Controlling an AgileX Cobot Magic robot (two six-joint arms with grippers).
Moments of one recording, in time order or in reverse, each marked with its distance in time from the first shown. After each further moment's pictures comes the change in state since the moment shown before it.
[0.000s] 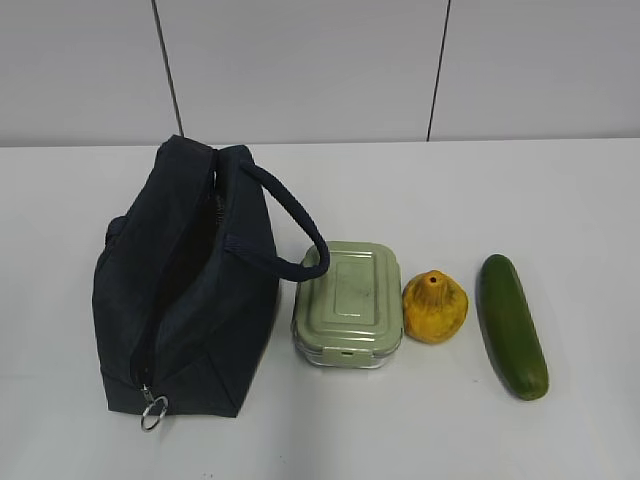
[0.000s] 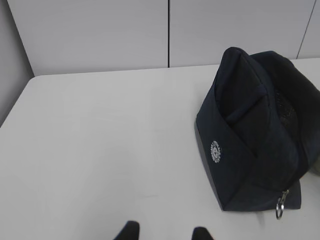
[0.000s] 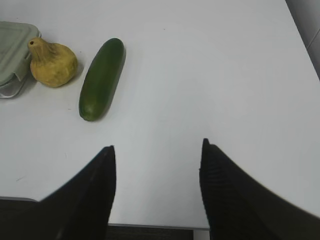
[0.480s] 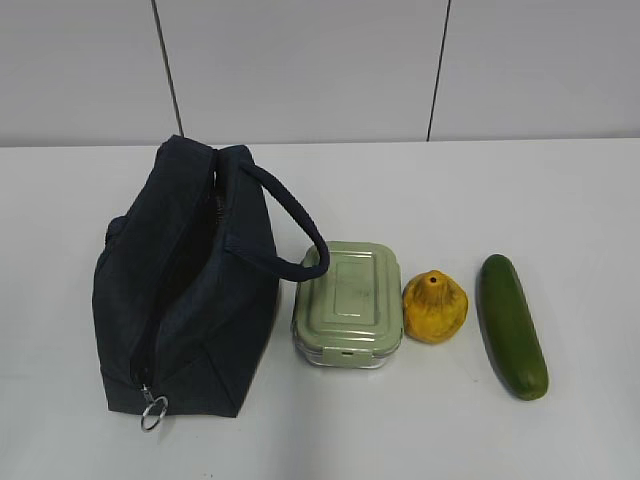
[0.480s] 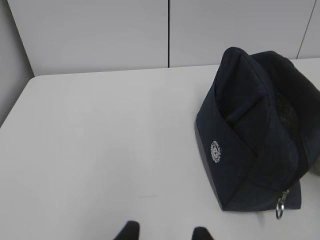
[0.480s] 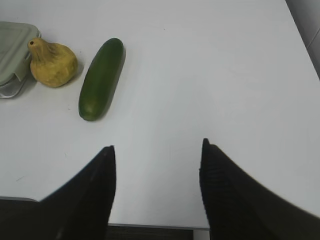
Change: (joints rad) left arm 0.000 0.000 0.000 0.000 0.000 0.000; right arm 0.000 0.000 0.000 0.000 0.000 0.000
